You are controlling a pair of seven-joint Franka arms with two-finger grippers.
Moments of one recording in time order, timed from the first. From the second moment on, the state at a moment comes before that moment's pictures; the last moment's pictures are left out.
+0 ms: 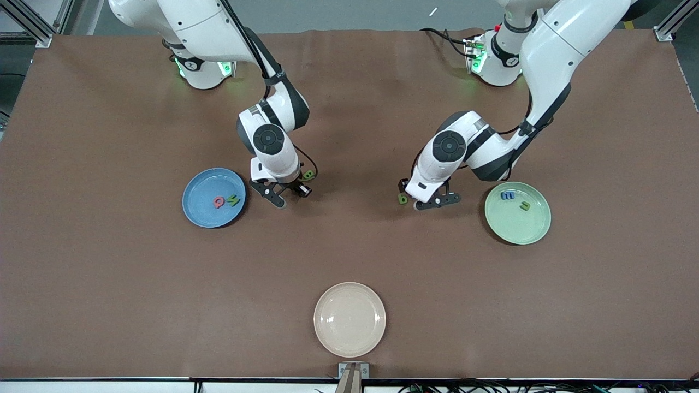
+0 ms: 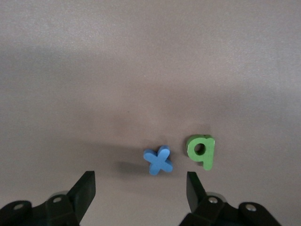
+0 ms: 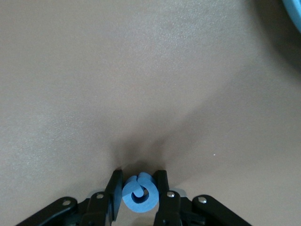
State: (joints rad) left arm 0.07 0.60 -0.67 -2.05 0.43 2.40 -1.06; right arm 0.74 0.52 -0.10 -2.06 0.14 2.55 1.21
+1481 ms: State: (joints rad) left arm 0.01 0.65 -0.60 -2.00 0.43 2.40 -1.06; right arm 0.34 0.32 -0.12 -2.23 0.13 2.33 0.60
